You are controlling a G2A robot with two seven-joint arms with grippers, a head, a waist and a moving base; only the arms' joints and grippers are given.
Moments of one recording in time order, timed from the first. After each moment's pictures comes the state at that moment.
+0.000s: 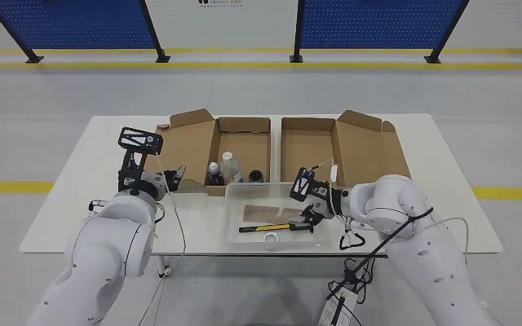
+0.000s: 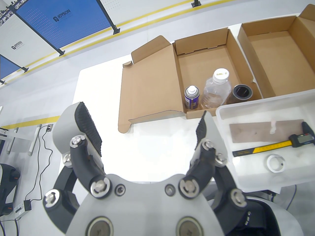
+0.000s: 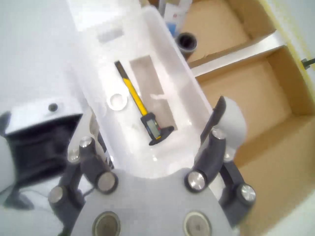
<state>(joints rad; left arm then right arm) 1.36 -0.93 -1.36 -2.32 1.40 0.33 -1.18 -1.09 -1.13 1.14 -1.80 -0.85 -0.67 1.15</state>
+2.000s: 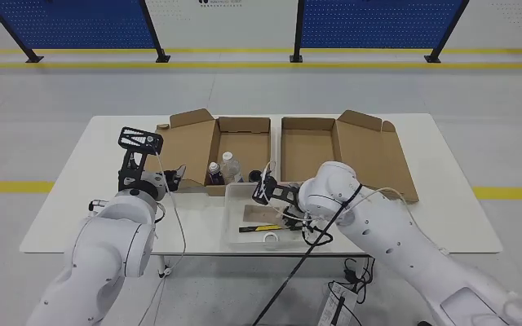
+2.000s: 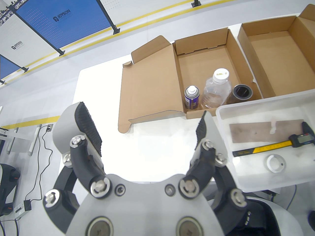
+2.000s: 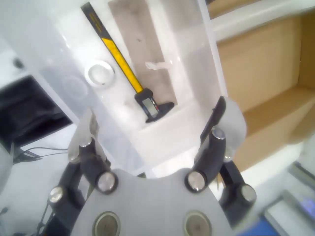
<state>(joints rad) 1.36 -0.93 -1.36 -2.32 1.40 0.33 -1.18 -0.72 -1.19 0.65 -1.64 -0.88 -0.29 1.42</state>
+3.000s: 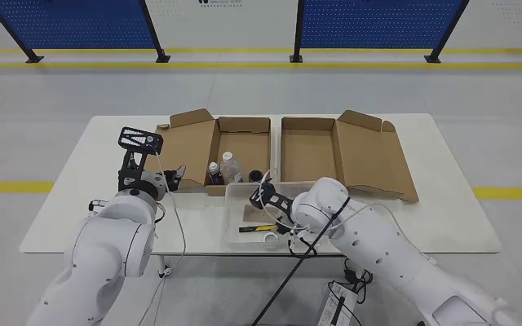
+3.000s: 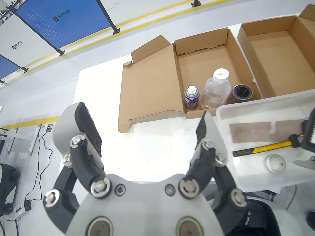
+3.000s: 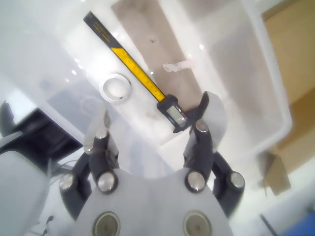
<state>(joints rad) 1.36 -0.93 -1.36 -2.32 1.40 0.33 -1.18 -0.80 -1.22 0.63 -1.60 -0.89 -0.07 1.36</state>
